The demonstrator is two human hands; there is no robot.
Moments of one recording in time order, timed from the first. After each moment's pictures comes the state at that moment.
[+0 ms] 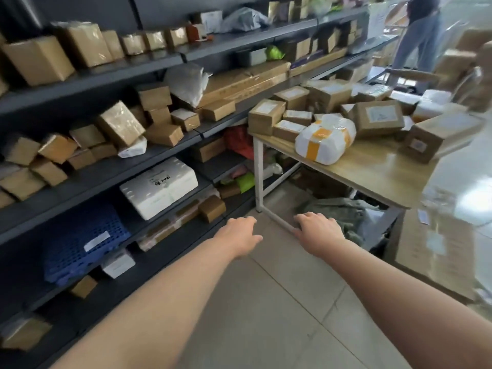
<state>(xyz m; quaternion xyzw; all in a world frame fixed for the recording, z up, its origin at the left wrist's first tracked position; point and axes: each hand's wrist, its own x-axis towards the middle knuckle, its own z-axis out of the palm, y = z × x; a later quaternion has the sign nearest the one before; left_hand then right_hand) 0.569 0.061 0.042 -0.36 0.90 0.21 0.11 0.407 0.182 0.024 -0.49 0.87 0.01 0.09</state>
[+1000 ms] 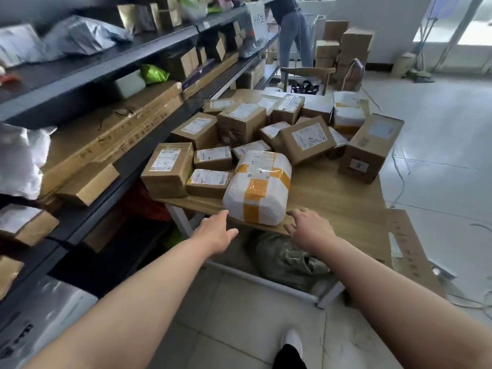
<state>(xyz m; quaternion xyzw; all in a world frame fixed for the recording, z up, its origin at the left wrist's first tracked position) 0.204 -0.166 0.013 -0.25 0.93 0.23 0.11 0.097 0.039 0.003 -0.25 0.96 -0.10 0.11</state>
